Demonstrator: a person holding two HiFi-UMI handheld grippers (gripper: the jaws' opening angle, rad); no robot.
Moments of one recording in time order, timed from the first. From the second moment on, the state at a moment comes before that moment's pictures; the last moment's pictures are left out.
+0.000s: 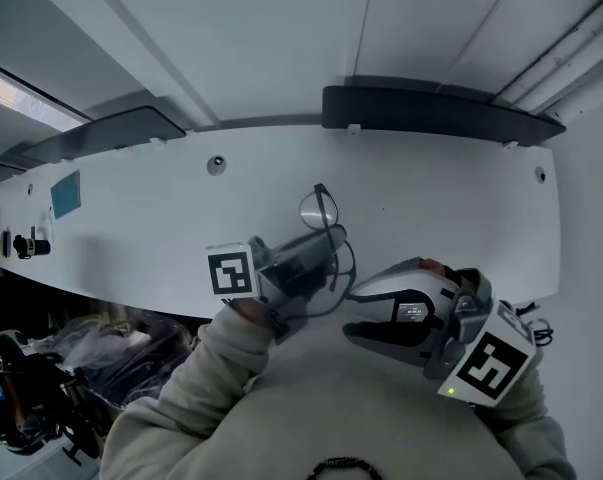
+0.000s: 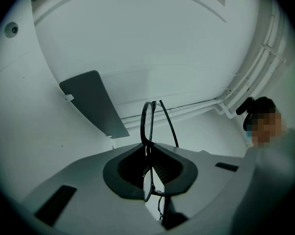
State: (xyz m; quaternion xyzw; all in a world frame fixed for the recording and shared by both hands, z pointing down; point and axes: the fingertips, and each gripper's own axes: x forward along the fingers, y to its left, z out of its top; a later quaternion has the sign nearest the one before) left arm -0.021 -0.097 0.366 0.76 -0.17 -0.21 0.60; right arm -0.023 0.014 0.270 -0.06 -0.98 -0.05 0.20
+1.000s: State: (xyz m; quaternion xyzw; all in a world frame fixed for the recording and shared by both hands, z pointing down) left arm -0.004 -0.083 0.361 0.82 -0.15 -0.18 0.53; right arm -0.028 -0.015 0.261 -0.04 -0.98 0.15 0.09
